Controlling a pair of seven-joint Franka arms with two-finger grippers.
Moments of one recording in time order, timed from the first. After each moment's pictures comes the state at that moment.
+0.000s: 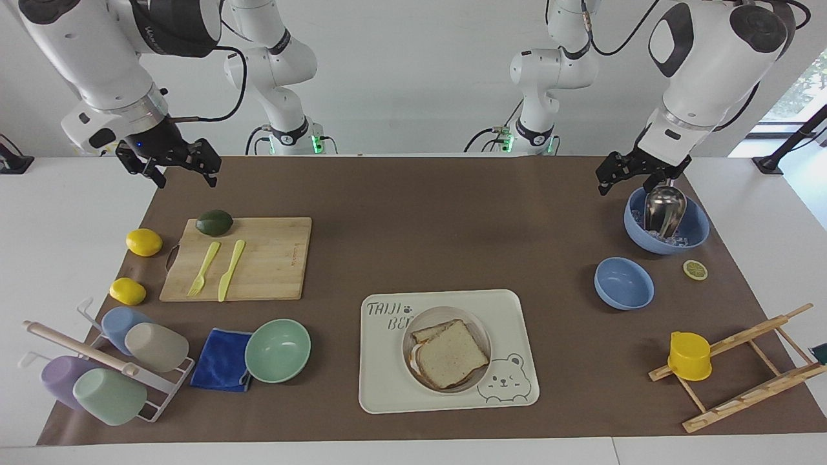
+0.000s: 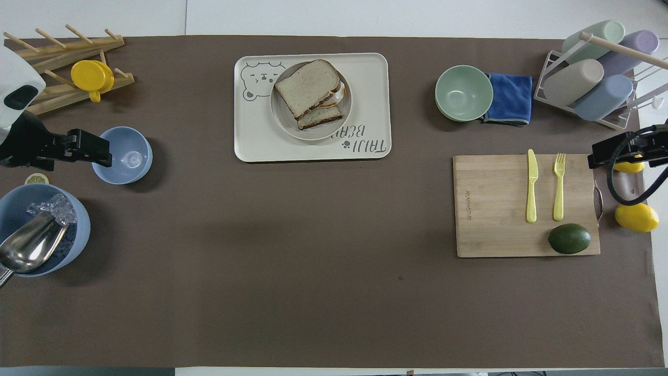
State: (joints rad) left arm -0.05 0.02 -0.06 -1.60 -0.01 1.57 -0.10; right arm 0.25 0.02 -0.31 -1.59 0.00 1.54 -0.06
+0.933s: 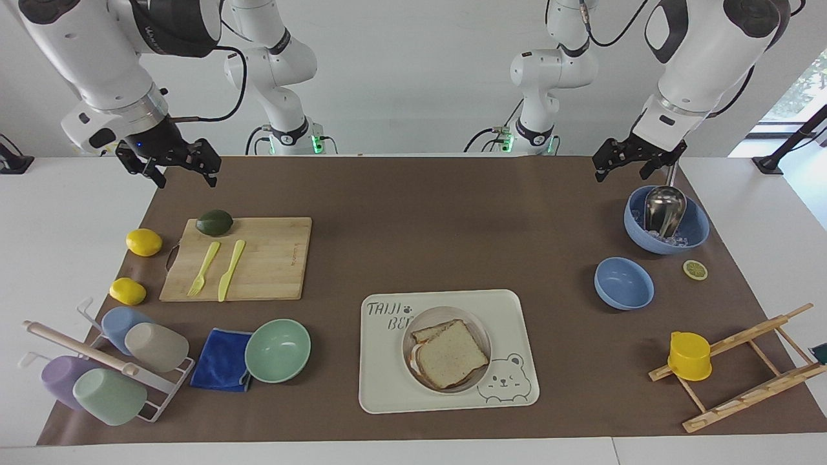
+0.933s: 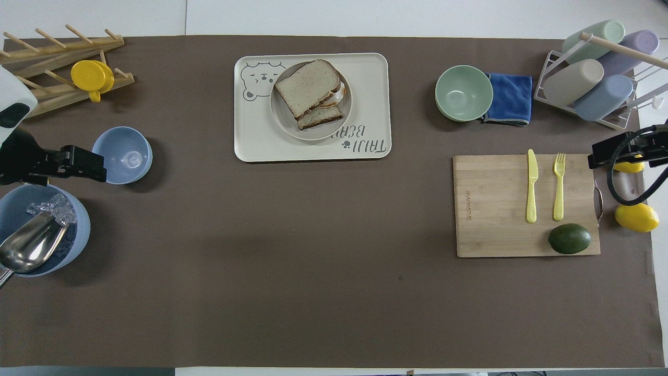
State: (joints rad) left arm -0.05 -0.04 -0.07 -1.67 -0.02 1.56 -0.10; right arm 0.25 0.02 -0.31 -1.59 0.00 1.54 -0.06
